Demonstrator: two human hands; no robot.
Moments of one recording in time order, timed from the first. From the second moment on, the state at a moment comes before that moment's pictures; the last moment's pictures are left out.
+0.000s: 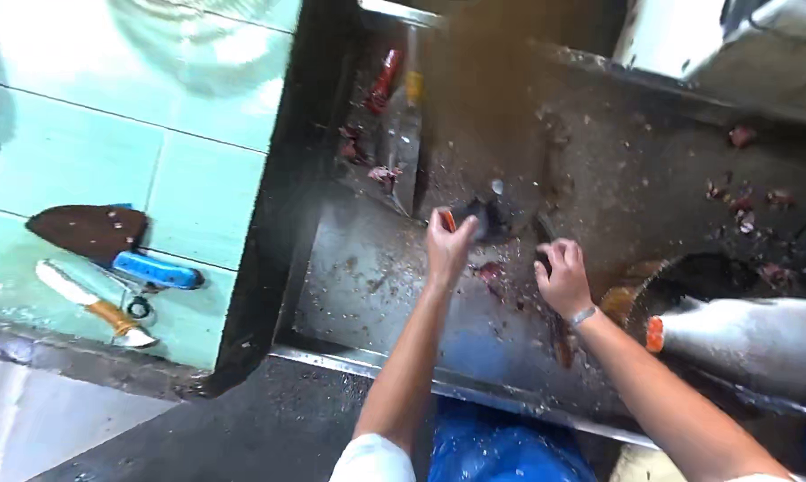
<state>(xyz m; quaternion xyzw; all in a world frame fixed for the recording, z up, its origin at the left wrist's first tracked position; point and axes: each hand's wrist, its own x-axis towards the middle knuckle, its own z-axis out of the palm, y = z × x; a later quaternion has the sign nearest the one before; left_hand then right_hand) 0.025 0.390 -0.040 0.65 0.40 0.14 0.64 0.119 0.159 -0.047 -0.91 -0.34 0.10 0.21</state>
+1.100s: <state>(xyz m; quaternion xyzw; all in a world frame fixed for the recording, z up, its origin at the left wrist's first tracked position) 0.024 0.408 -0.046 0.72 0.49 0.09 0.48 0.107 0.206 0.024 -0.78 -0.17 0.31 0.52</state>
